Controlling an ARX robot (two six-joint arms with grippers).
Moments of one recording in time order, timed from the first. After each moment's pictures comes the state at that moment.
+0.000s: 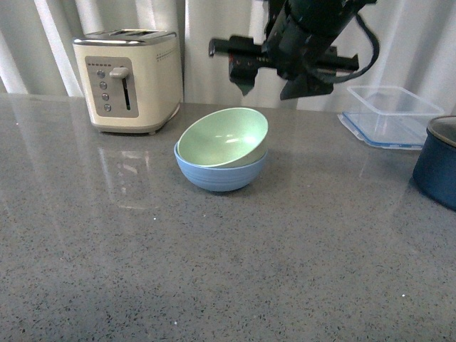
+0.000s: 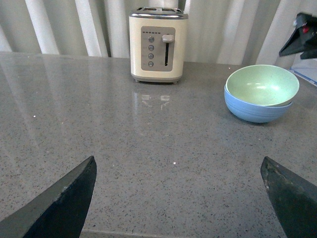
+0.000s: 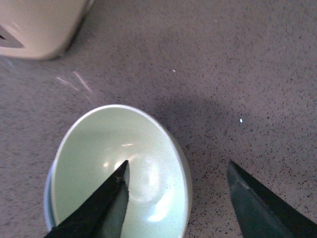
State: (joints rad) left arm 0.00 0.00 0.02 0.00 0.00 -0.01; right arm 0.39 2.09 1.84 -0.41 0.07 0.25
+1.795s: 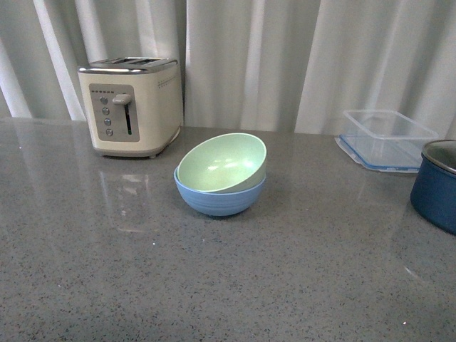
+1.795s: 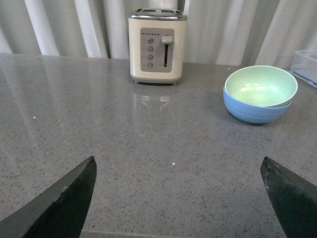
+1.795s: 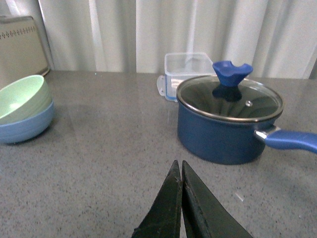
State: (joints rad) left arm 0.00 0.00 0.02 0.00 0.00 -0.01; right arm 0.00 0.69 0.01 0.67 0.00 0.00
